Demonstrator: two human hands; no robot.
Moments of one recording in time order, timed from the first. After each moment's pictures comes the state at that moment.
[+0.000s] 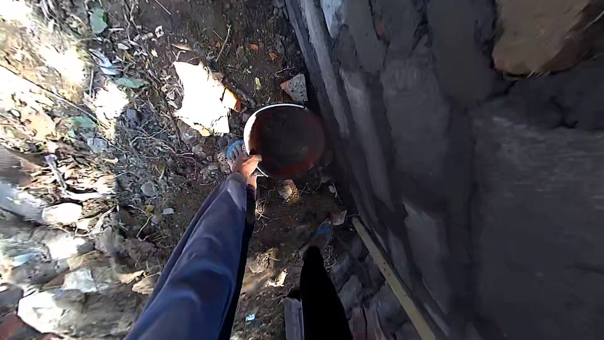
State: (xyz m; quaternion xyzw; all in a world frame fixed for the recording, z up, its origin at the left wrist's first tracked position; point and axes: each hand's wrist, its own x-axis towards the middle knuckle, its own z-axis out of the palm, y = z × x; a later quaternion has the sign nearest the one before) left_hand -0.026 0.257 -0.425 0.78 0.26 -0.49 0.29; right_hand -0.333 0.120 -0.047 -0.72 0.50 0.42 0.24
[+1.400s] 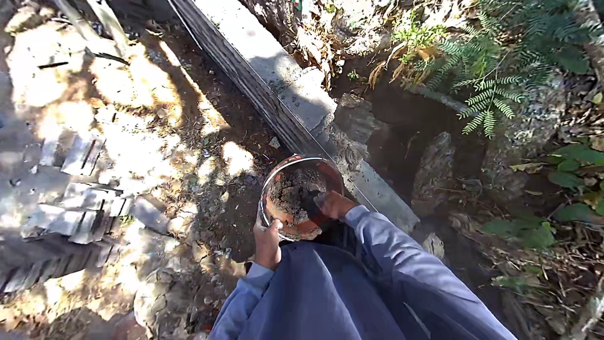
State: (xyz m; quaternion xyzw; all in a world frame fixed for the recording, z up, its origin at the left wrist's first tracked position) left_hand -0.367 0.228 0.276 0.71 0.19 -0.25 0.63; right_hand -0.399 0.014 0.258 -0.81 0.15 0.44 0.36
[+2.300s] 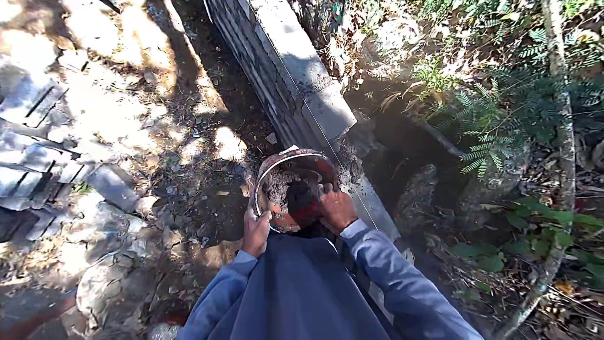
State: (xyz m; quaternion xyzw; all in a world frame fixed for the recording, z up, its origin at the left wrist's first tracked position) left_hand -0.306 0.287 0.268 0.72 0.16 -0.28 0.62; right_hand -0.343 0.080 0.328 -0.90 0.20 0.38 0.11
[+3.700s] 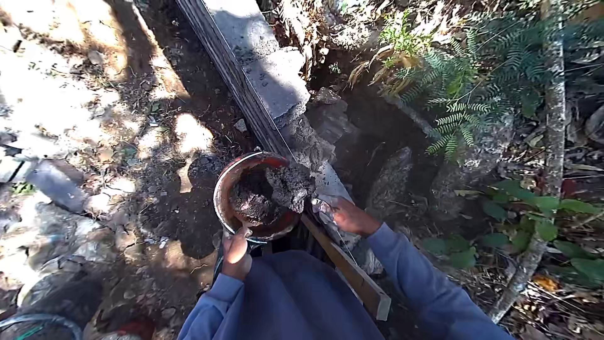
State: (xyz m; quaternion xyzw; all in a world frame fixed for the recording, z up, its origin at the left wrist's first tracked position) left_hand -0.437 0.170 0.214 0.66 0.35 -0.25 0.62; right_hand -0.482 -0.098 0.300 -0.74 0.23 0.37 0.52
